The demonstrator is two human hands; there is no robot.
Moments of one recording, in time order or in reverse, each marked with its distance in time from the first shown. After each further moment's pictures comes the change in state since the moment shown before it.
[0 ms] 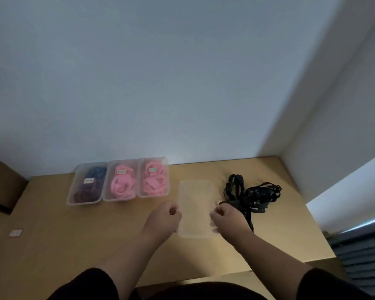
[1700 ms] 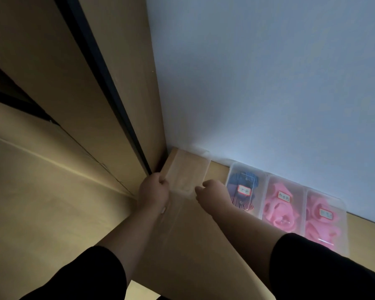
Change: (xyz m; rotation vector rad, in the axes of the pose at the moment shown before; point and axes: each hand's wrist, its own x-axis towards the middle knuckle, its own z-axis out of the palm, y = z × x) left_hand 0.034 -0.294 -0.352 -0.071 0.594 -0.546; right_hand 0.055 -0.296 0.449 -0.581 -0.353 -0.269
